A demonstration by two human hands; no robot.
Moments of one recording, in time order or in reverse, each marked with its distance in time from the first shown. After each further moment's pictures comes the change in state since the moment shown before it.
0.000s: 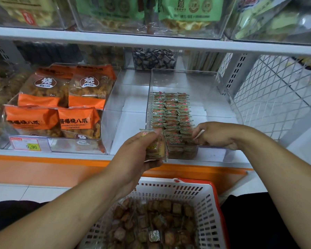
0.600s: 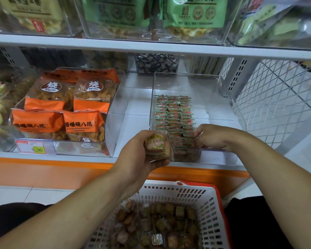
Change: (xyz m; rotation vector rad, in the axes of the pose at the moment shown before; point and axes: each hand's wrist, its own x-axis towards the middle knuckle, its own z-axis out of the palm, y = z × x) left_hand 0.001 0.007 0.004 -0.139 0.003 -0.021; right_hand 0.011 -0.009 0.009 -0.137 0.061 0.020
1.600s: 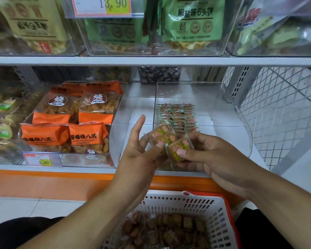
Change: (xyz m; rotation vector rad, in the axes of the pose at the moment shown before) left_hand -0.002 0.003 0.002 -0.072 -0.142 0.357; right_hand -0.087 -0.026 0.039 1.090 -0.170 -0.405
